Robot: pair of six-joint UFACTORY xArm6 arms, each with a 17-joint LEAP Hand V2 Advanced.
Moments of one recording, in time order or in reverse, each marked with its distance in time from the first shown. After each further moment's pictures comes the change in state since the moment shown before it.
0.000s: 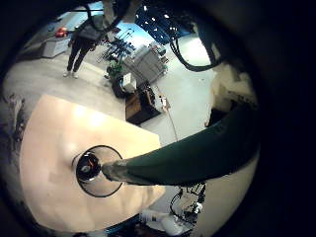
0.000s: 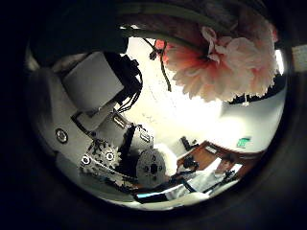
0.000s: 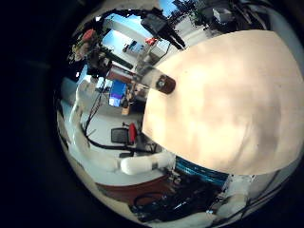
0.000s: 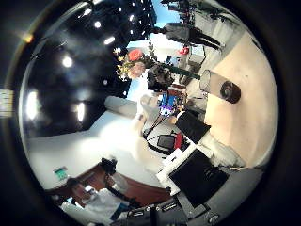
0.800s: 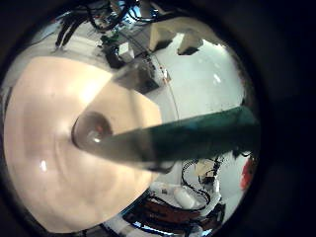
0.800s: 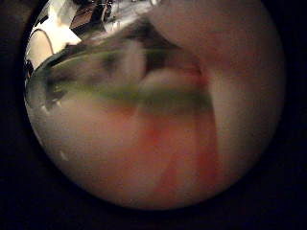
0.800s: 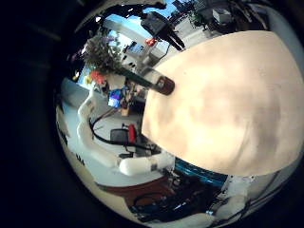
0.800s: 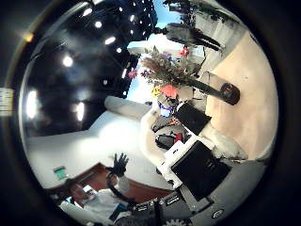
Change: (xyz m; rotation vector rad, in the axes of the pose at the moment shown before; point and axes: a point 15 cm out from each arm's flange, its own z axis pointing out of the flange) left arm -0.148 0.100 -0.022 -0.334 -0.019 -0.217; right arm 0.003 -0.001 0.000 0.007 0.003 -0.006
